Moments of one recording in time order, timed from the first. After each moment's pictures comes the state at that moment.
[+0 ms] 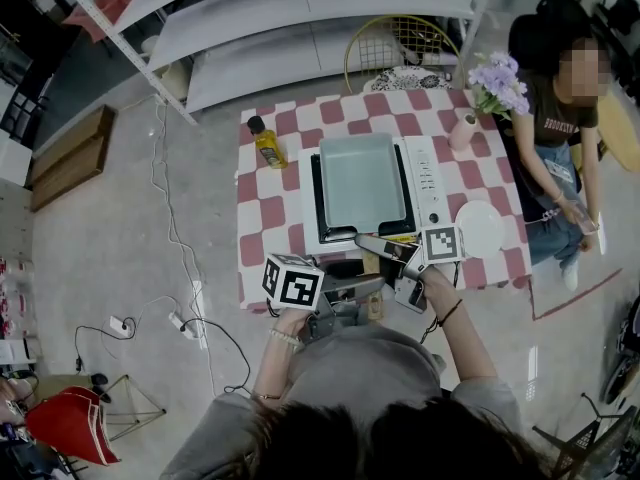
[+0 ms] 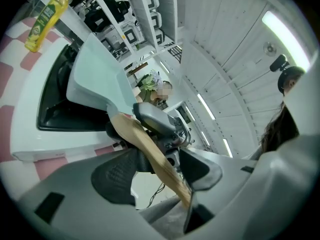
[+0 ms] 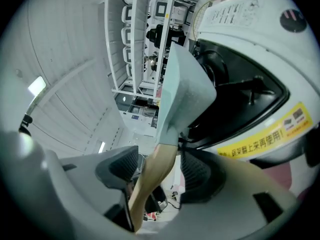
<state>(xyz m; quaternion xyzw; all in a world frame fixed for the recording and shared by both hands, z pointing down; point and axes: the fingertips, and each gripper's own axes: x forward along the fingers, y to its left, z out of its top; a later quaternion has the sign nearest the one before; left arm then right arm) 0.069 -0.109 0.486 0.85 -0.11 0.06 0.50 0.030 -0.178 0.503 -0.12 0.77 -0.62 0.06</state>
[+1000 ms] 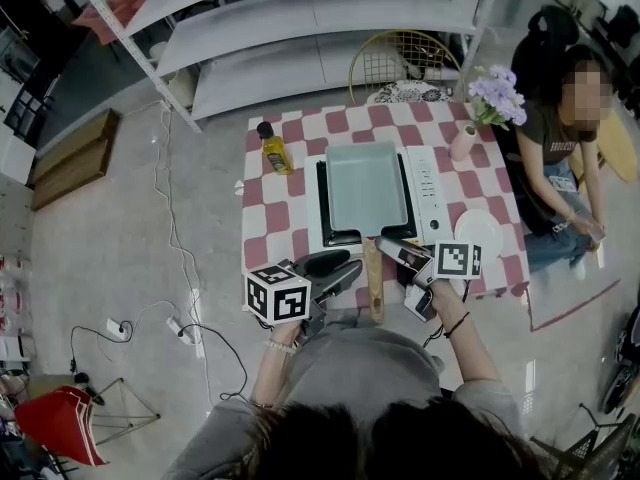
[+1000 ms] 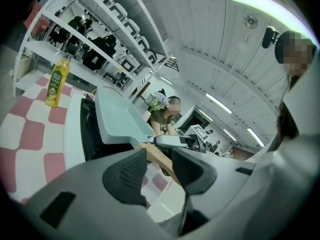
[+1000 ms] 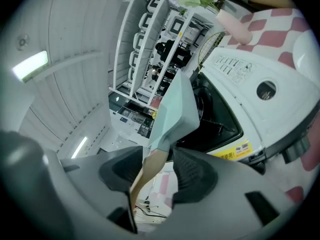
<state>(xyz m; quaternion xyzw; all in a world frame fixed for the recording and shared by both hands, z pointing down) 0.019 -0.133 0.470 0.89 -0.26 0.05 0.38 0.072 -0.179 0.508 -0.25 0.79 -0.56 0.03</state>
